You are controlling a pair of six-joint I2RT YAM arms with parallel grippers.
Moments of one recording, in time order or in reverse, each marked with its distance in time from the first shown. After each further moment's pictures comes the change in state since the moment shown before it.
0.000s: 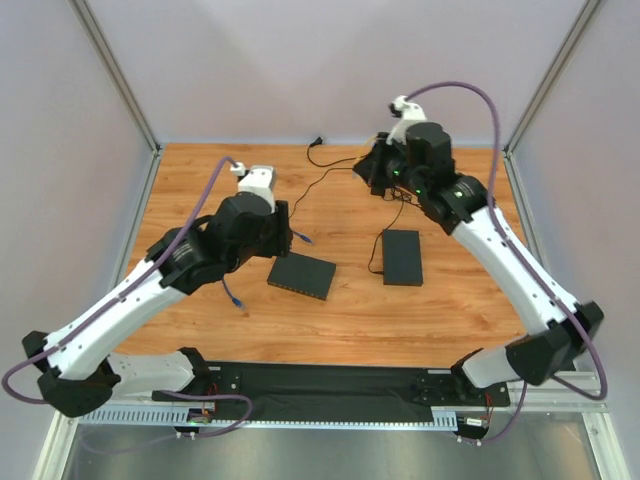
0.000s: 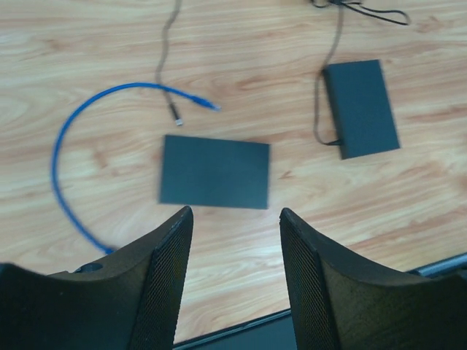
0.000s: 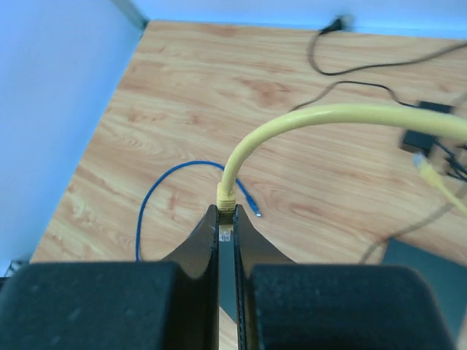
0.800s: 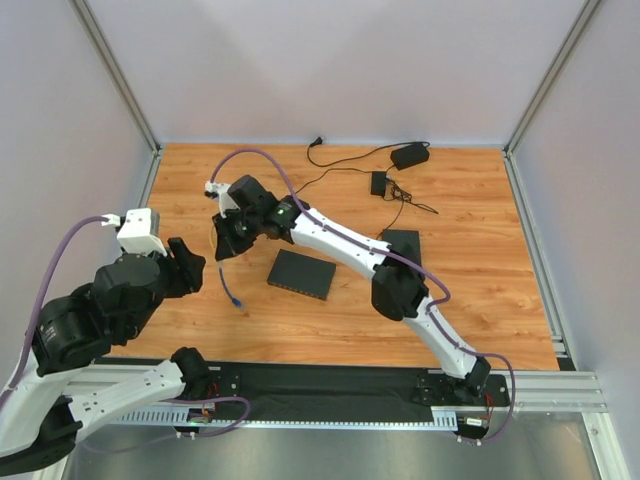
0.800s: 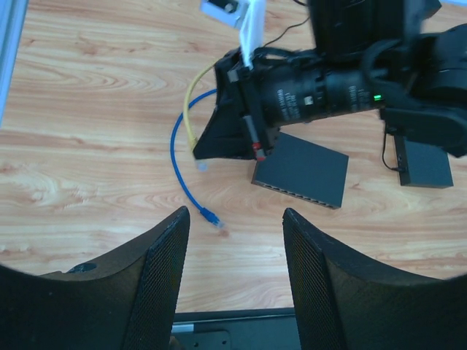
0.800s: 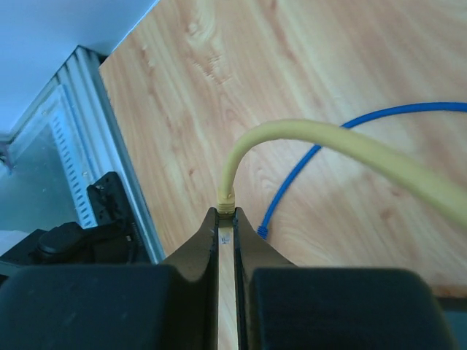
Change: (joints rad) left arm 0.000 -0.526 -0.102 -0.348 -0.286 -0.074; right arm 0.469 1.004 0.795 -0.119 -0.368 -0.095
